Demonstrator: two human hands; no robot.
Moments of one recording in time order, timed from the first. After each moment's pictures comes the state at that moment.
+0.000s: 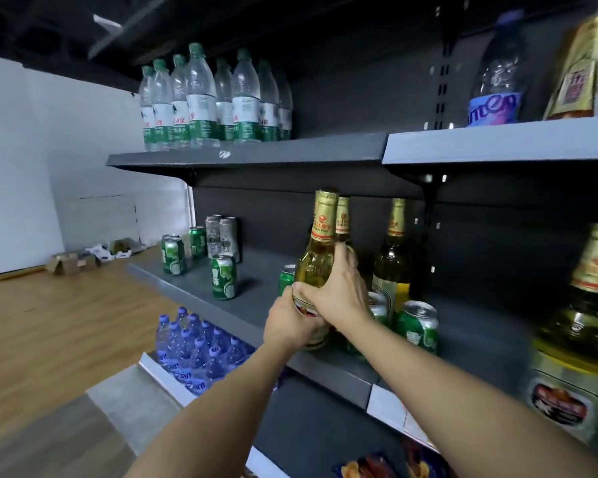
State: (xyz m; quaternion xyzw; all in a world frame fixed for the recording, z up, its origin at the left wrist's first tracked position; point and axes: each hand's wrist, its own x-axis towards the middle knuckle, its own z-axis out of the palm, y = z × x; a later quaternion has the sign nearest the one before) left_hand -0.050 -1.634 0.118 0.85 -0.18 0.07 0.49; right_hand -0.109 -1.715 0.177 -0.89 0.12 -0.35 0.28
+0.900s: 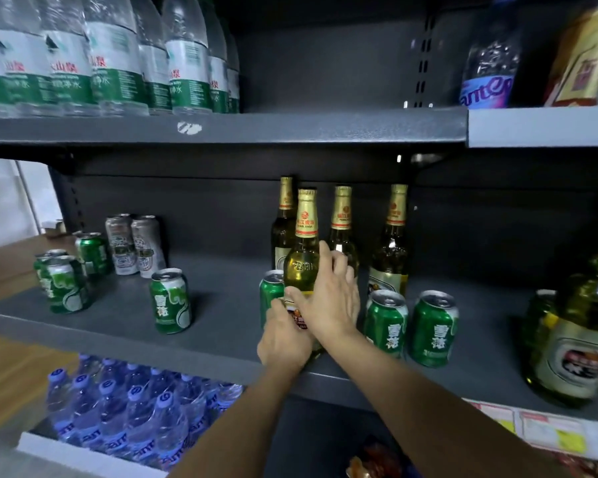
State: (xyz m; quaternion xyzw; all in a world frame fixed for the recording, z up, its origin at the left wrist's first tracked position) left_hand 0.056 -1.635 0.083 0.85 -0.28 -0.02 0.44; right_hand -0.006 -1.685 0.147 -0.86 0.32 -0.39 0.11
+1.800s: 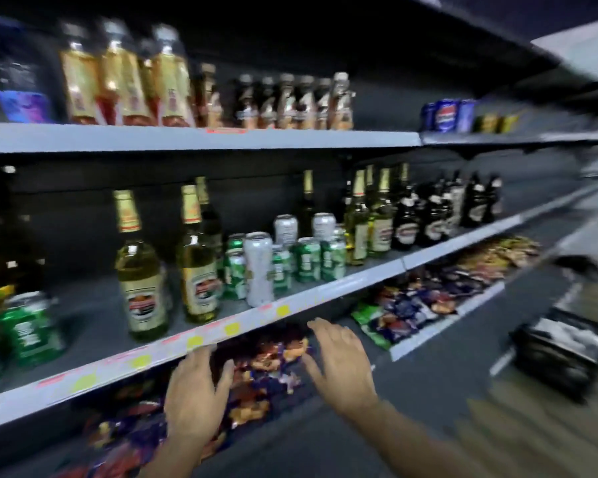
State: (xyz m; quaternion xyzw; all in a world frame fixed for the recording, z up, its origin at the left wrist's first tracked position) left_hand -0.375 -1.727 0.014 0.70 -0.61 0.06 0.37; right_hand -0.607 -1.740 0.043 -0.76 0.54 -0.34 -0.13
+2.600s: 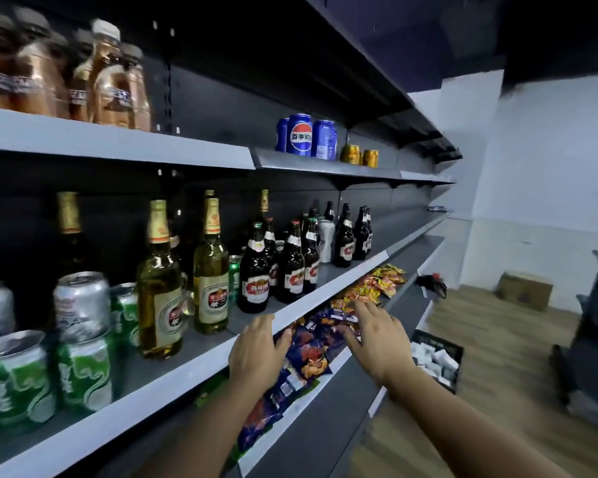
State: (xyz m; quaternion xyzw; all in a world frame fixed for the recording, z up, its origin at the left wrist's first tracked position) left_hand -0.826 -2.055 0.089 0.55 -0.77 -0.09 0.30; right_hand -1.010 -1.974 0.128 -0.64 0.74 -0.16 -0.16
